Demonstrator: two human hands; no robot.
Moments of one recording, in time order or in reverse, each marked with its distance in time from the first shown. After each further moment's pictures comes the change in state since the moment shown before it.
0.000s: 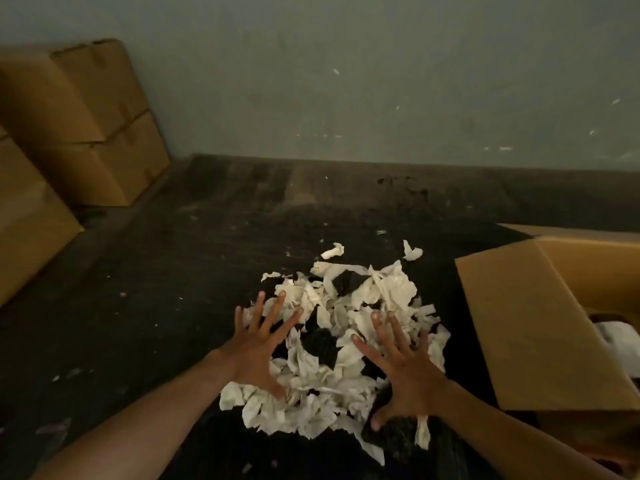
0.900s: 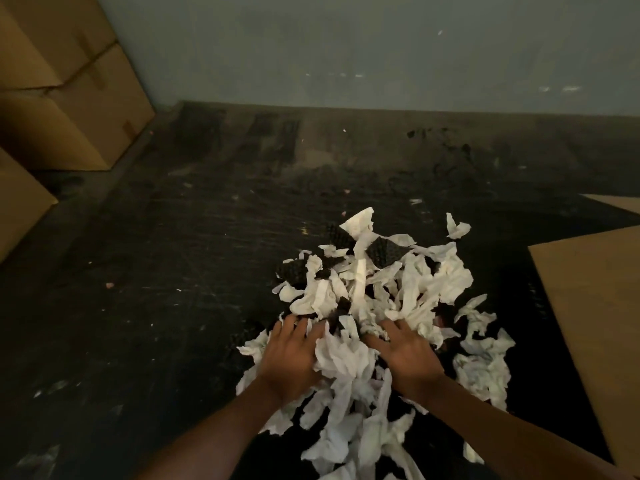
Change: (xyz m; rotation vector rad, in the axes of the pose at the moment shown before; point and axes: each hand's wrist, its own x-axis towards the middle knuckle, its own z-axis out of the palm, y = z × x) left_hand 0.046 0.000 0.067 0.034 0.377 0.017; right_hand 0.089 -0.035 0.024 0.011 0.184 0.045
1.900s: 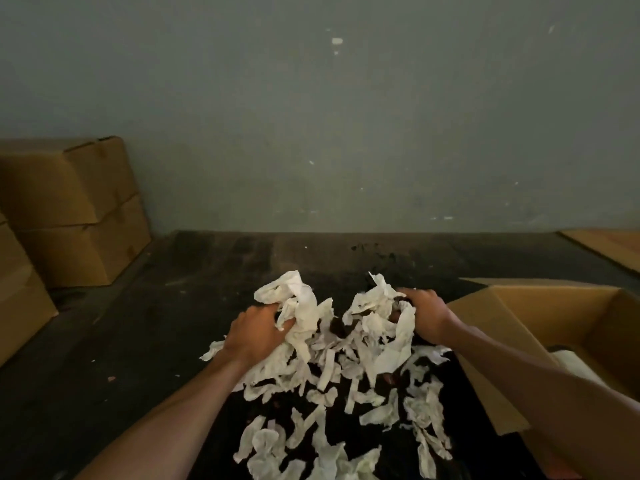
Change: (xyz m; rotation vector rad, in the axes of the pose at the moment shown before) left_hand 0.022 -0.012 -0.214 -0.338 0.191 -0.219; right_hand -0.052 0.022 -0.237 0.331 0.222 0.427
